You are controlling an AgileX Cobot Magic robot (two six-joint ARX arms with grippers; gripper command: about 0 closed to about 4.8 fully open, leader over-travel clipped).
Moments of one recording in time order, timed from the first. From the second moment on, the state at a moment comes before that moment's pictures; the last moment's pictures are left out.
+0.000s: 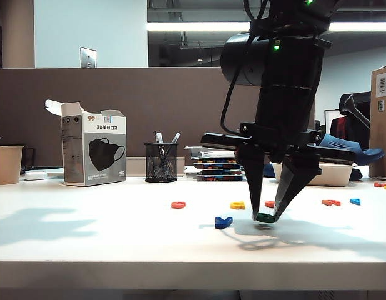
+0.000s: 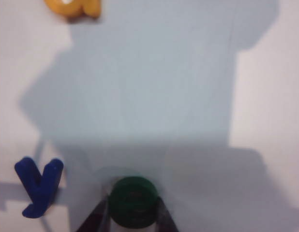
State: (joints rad) left arm -0.56 1.29 1.73 -1.13 0.18 -0.60; right arm 0.62 1.79 1.19 -0.71 0.02 0.68
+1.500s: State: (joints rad) left arm -0.56 1.29 1.73 -1.13 0.18 -0.60; right arm 0.62 1.79 1.19 -0.68 -0.01 0.63
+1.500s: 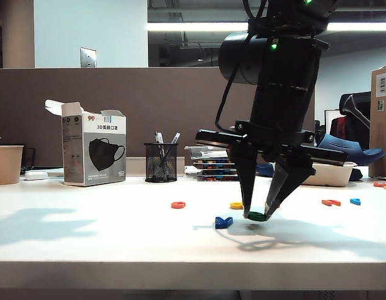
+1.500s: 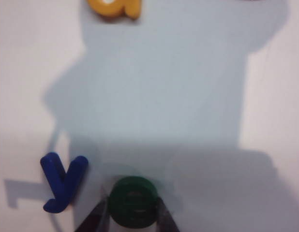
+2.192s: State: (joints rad) left arm -0.56 1.29 1.73 -1.13 0.18 -0.60; right arm 0.62 1.79 1.19 -0.68 -0.02 0.63
